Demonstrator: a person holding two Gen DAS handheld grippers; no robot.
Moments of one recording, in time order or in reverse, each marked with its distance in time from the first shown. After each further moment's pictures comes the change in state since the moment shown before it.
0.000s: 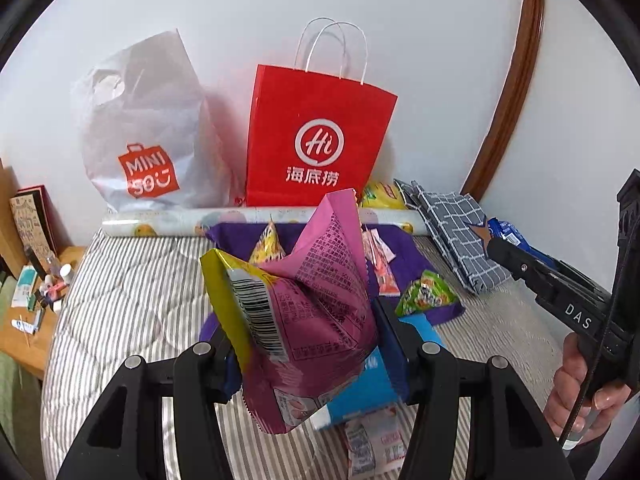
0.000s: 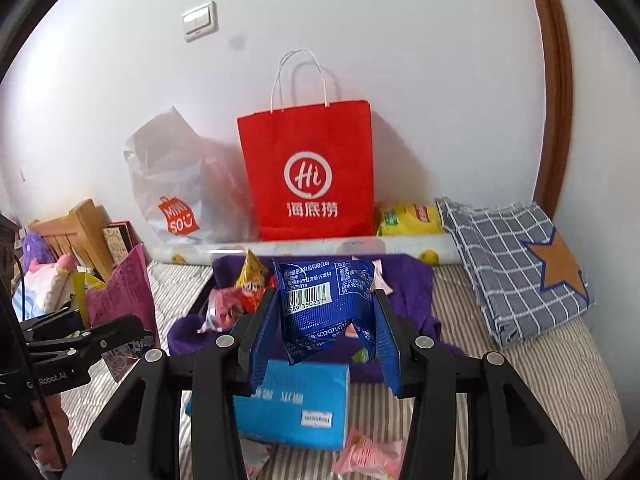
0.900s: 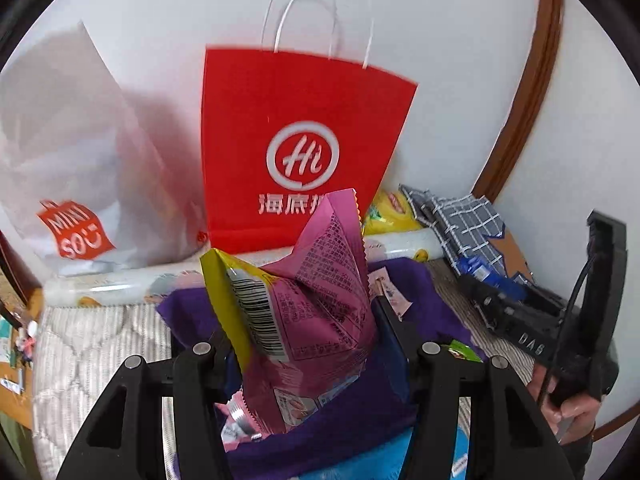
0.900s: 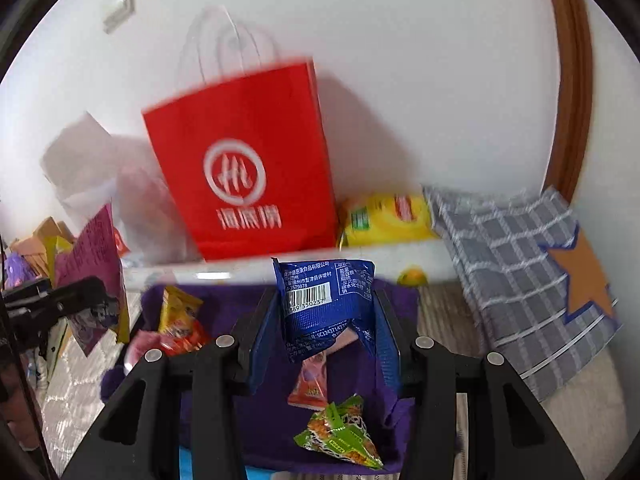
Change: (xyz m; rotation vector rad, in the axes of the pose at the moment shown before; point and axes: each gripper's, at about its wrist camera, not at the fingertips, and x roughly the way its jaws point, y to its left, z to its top) left arm 0.127 -0.004 0.081 0.058 0.098 -0.038; right arm 0.141 -0.071 0.029 0.069 0.143 -0.028
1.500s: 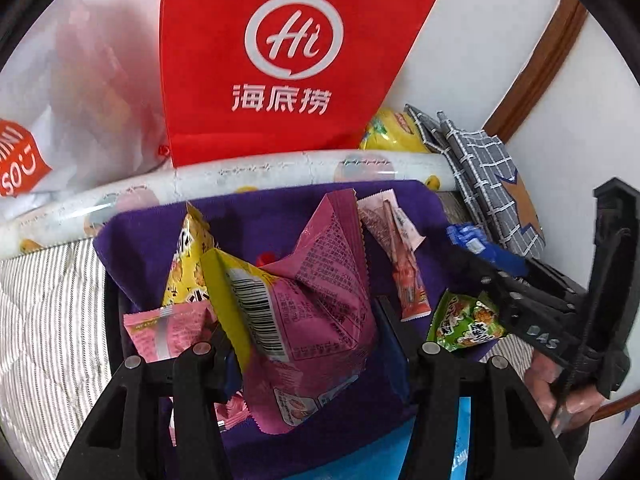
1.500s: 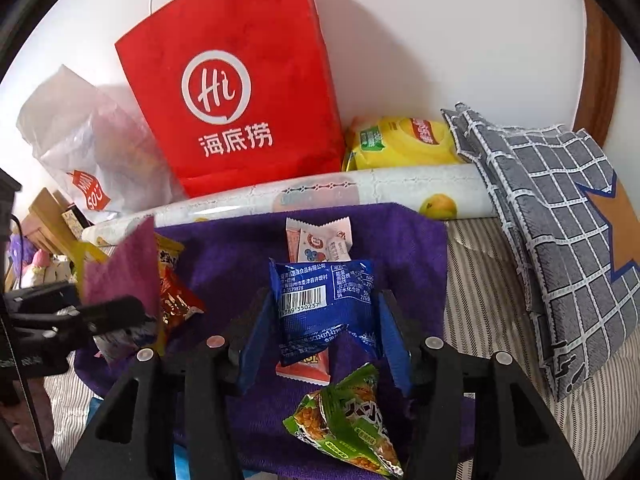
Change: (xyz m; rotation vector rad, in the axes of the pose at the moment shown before) left arm 0.072 -0.001 -0.035 -0.037 0.239 -0.046; right arm 0.042 -0.004 -0.028 0.012 0.133 0.036
